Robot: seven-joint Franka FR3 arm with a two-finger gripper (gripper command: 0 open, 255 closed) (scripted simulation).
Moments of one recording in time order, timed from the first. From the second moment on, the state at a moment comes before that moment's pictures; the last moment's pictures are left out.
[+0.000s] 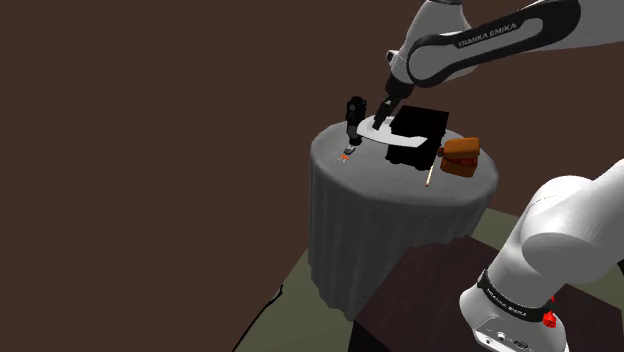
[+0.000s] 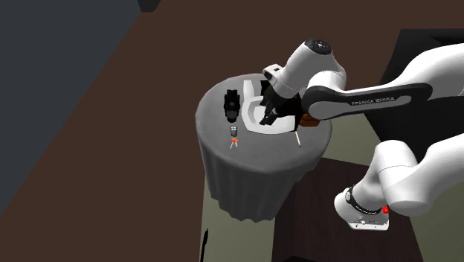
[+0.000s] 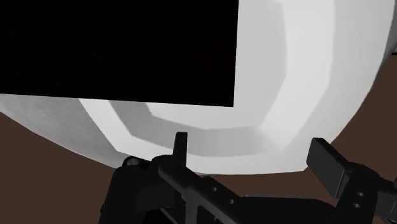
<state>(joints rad) -0.02 -0.46 -0.28 -2.45 -0.17 2.37 -0.37</state>
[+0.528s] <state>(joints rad) 0.04 -0.21 -0.42 -2.33 -0.06 2.68 -0.58</state>
